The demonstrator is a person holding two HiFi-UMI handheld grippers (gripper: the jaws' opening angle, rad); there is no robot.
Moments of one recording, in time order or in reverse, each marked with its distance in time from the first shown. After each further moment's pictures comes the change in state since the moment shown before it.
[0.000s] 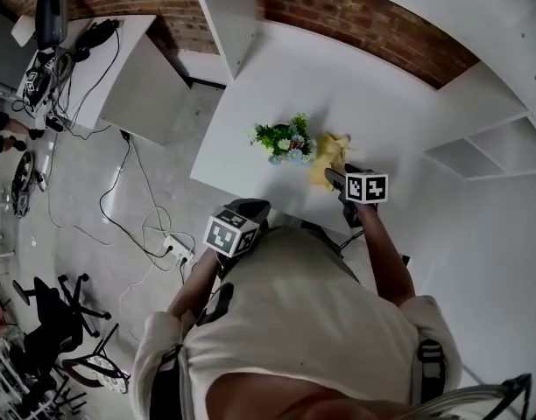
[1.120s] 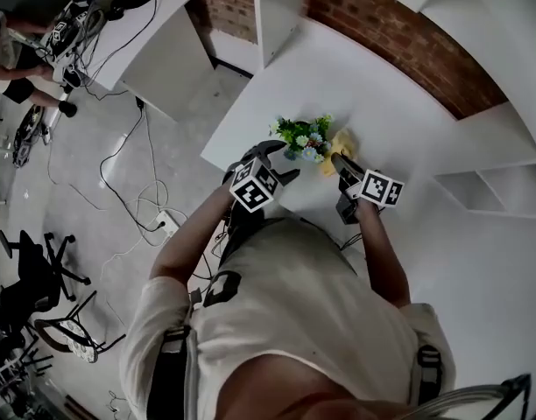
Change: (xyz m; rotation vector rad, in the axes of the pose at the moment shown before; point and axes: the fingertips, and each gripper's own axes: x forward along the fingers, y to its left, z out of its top) left arm 0.044 0.048 0.060 0.491 -0.073 0.078; right arm -0.009 0.091 0.067 0.221 -0.247 0.413
